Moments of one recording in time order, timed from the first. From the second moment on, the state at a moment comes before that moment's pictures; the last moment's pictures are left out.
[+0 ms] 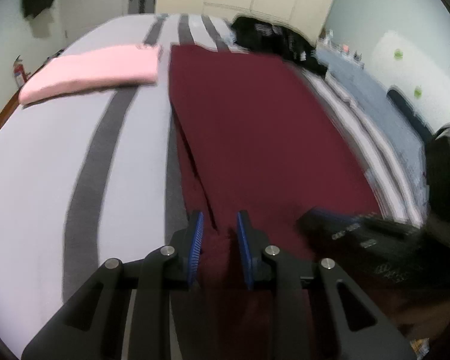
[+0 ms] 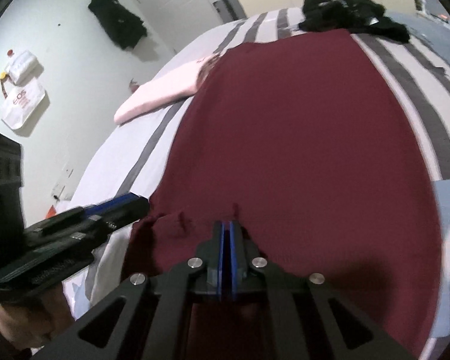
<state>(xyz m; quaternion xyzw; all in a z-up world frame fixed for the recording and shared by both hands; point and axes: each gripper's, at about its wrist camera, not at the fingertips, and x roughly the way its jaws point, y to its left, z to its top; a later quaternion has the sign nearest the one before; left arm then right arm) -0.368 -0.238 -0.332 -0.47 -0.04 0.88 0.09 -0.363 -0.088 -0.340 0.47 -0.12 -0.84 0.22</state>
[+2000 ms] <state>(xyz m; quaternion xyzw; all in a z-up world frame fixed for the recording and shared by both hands) -0.153 -0.228 -0.338 -0.51 -0.14 0.85 -0.01 -0.168 0.060 -0.343 0.54 -0.08 -0.83 0.13</state>
